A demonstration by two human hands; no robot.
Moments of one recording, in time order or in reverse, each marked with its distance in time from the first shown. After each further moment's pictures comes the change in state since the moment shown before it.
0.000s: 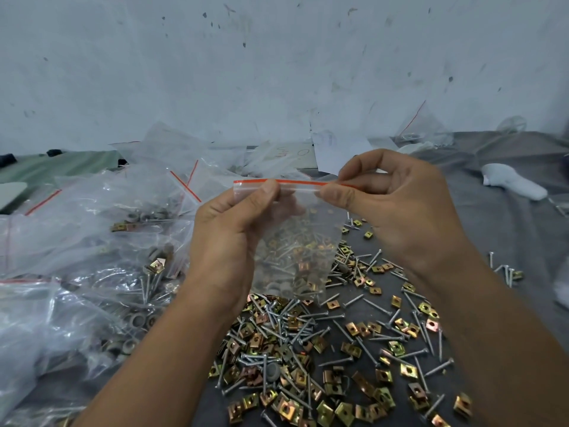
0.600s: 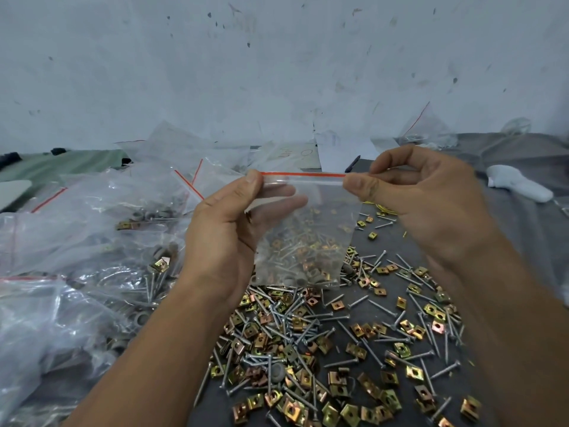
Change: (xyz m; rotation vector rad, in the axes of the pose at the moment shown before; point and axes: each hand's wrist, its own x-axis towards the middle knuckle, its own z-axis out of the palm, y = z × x) left_hand 0.008 0.004 -0.008 -0.057 0.041 -0.051; right_hand 0.006 0.001 -0.014 -0.018 0.117 0.024
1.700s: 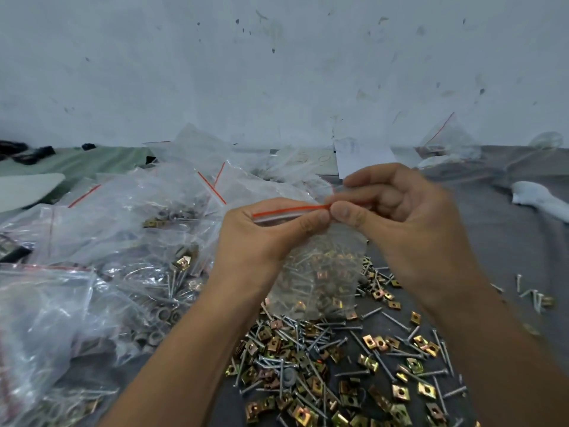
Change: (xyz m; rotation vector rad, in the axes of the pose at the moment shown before) left_hand -0.022 0.012 0.009 0.387 -0.025 0.041; right_hand -0.014 0.007 0.025 0.065 -0.237 -0.146
